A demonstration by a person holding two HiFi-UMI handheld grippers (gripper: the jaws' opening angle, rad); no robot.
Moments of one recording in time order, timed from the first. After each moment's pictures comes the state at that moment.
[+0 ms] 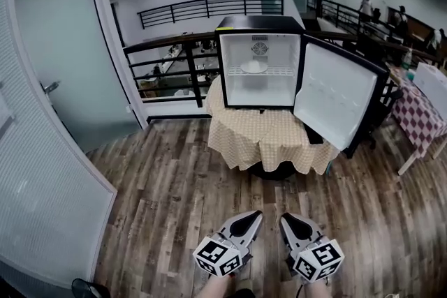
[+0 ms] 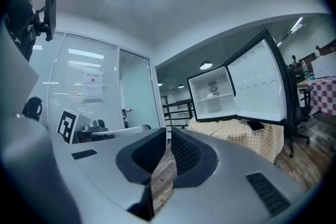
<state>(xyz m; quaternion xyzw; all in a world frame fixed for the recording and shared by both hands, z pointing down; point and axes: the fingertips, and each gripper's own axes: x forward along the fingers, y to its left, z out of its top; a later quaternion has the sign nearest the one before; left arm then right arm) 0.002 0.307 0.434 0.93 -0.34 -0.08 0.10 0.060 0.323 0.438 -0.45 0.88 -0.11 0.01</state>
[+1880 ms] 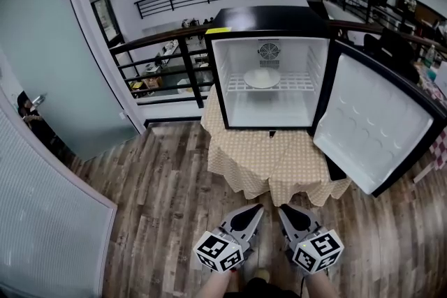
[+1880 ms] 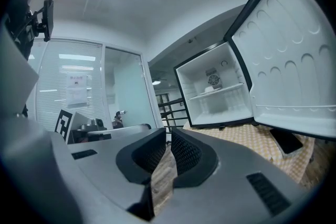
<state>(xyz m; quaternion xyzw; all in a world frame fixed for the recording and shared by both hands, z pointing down) -0.007 0.035 0.440 0.93 -0.35 -0.06 0.12 0.041 0.042 0.449 -0.43 0.89 -0.14 0.01</state>
